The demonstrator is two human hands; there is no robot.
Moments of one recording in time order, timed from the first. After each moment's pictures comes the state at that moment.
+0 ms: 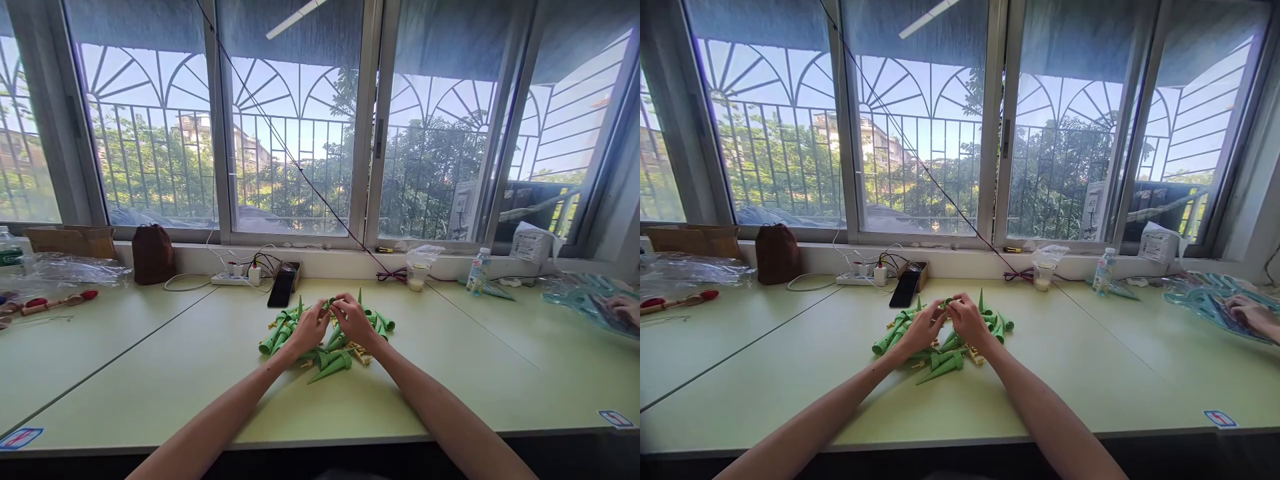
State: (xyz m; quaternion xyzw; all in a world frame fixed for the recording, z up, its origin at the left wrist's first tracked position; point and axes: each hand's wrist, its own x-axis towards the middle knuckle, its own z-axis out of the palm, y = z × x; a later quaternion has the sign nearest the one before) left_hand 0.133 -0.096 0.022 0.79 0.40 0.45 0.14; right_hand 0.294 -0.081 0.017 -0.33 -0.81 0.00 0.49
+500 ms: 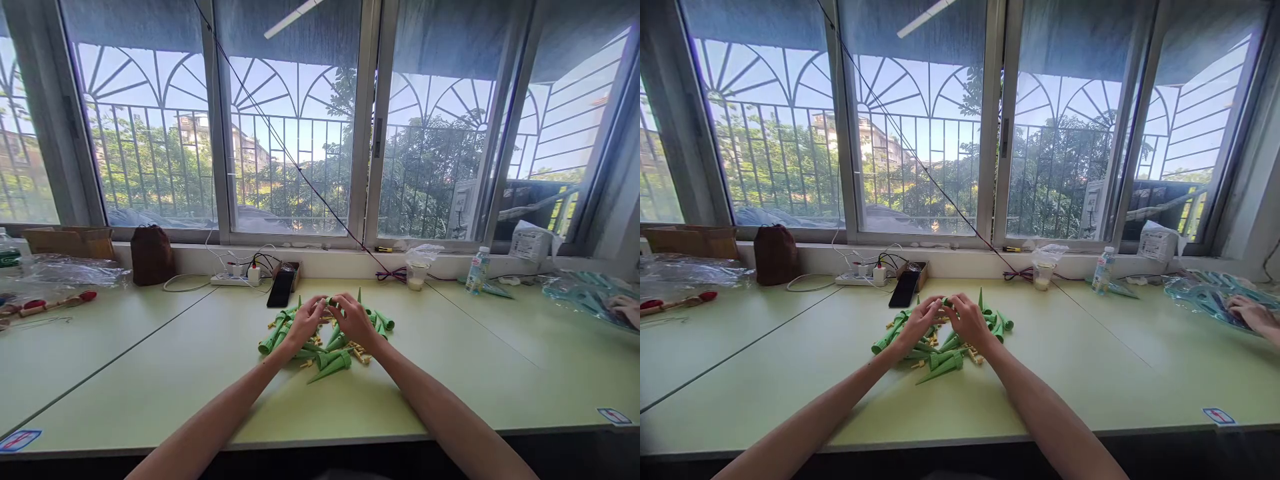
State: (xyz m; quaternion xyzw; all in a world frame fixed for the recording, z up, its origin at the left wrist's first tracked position) left_hand 0.133 -0.086 0.024 0.65 0.32 0.55 0.42; right_hand 0.293 -0.090 0.023 -0.31 -0.80 -0.05 0.51
